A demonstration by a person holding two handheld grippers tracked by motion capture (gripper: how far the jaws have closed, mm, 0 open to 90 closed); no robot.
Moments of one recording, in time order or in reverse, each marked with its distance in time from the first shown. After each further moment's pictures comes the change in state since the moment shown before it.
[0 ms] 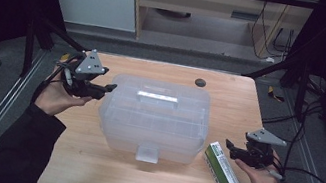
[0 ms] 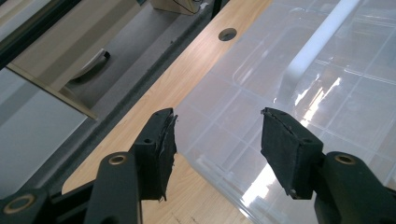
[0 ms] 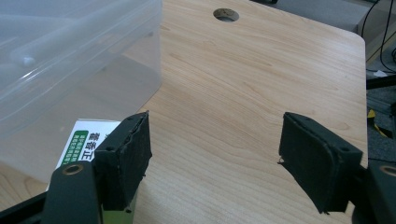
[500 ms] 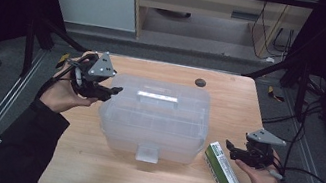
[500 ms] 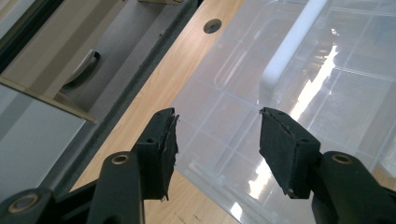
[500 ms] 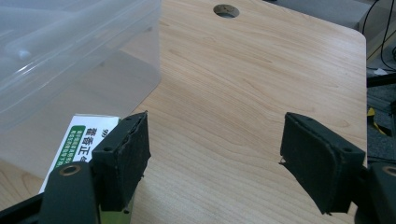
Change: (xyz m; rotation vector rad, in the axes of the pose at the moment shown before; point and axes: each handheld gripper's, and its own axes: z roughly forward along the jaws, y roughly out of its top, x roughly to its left) left arm -0.011 0.020 0.004 0.056 -0.037 0.104; right arm -0.001 -0.001 0.001 0.009 -0.001 -0.010
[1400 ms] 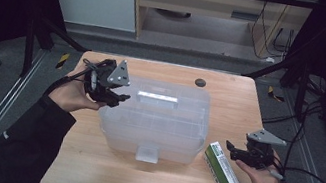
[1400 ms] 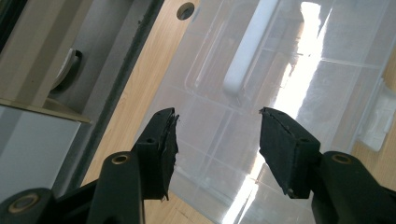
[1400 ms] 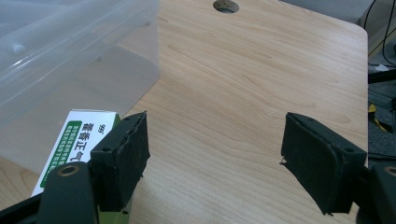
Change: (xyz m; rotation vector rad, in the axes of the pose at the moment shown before) left arm -0.016 0.025 0.011 0.103 -0.060 0.148; right arm -0.001 -0.002 0.001 0.016 0.001 0.008
